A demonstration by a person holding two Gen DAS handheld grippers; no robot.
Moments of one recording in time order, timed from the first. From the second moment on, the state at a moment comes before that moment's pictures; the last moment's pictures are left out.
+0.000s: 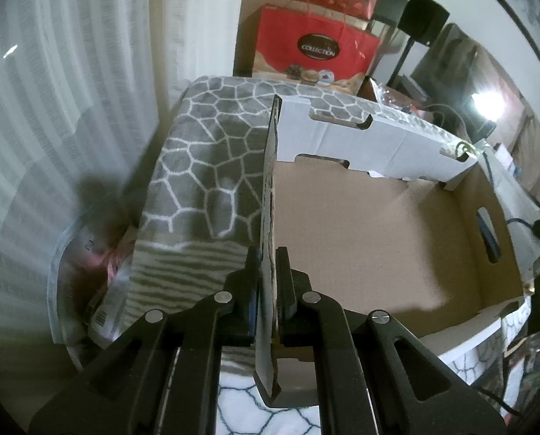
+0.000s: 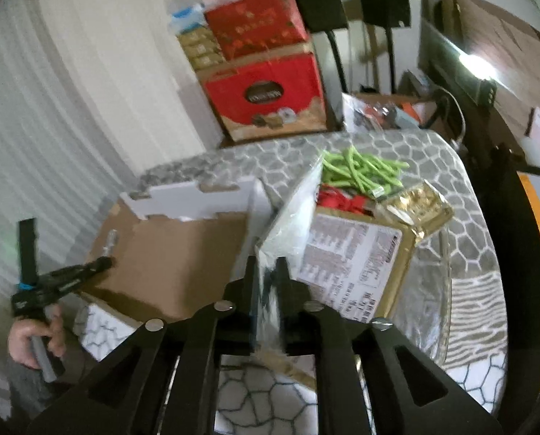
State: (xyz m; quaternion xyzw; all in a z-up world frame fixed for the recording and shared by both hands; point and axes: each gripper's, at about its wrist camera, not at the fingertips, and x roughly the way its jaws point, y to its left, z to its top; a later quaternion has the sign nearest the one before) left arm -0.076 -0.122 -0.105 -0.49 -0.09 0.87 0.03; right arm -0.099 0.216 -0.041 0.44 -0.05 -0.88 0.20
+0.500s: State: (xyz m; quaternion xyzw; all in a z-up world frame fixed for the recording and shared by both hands) left arm -0.075 -0.120 -0.106 -0.49 -0.09 0.87 0.03; right arm -0.100 0.221 -0.053 0.43 -0.09 -0.88 0.21
